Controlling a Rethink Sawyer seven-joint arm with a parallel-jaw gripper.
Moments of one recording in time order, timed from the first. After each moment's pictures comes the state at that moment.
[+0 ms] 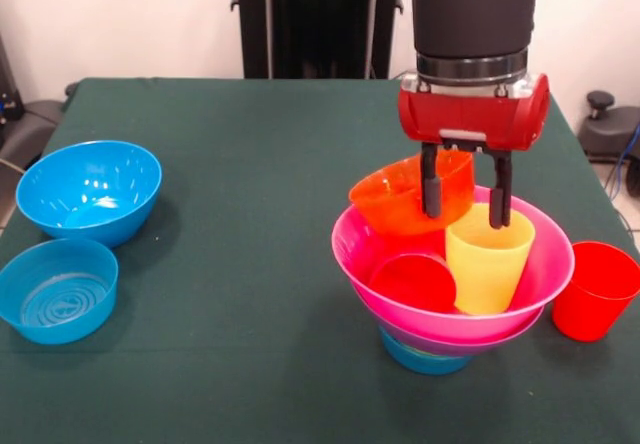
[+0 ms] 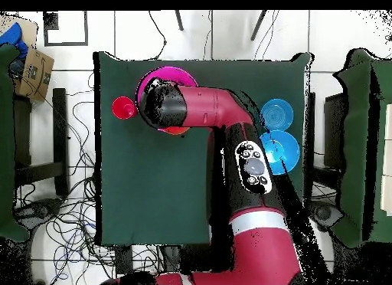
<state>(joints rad) -0.26 -0.61 0.24 1.42 -0.11 0.50 2.24</state>
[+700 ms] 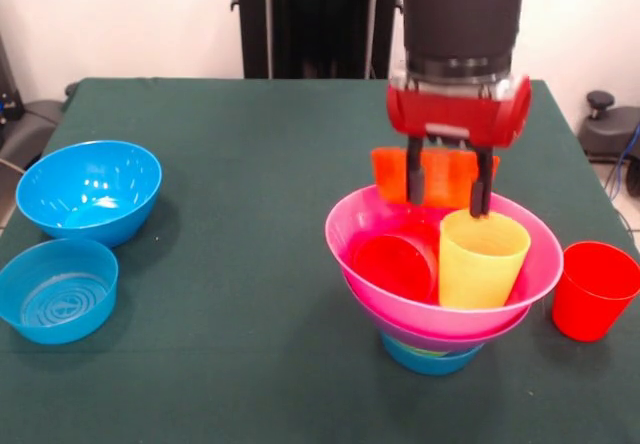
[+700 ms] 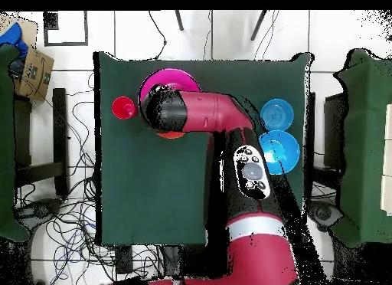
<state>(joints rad) -0.24 -0.63 0.19 1.44 -0.11 0.54 2.24</state>
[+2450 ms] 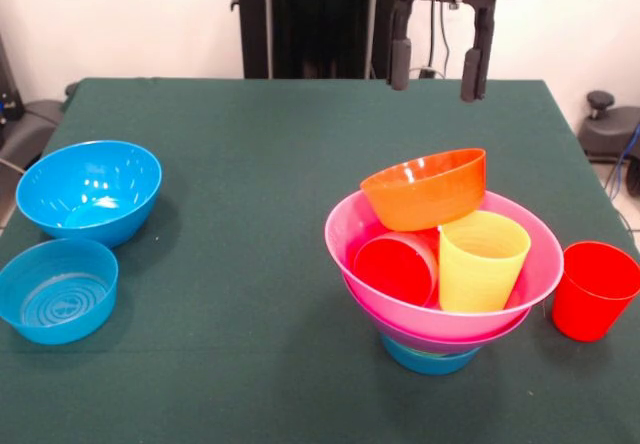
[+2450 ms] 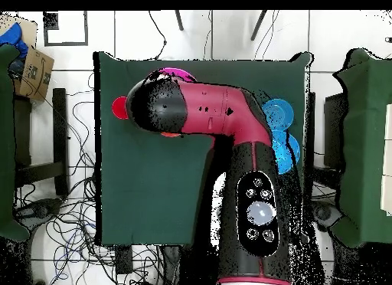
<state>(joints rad) -0.19 -0.80 0.08 1.42 -0.06 0.66 2.24</state>
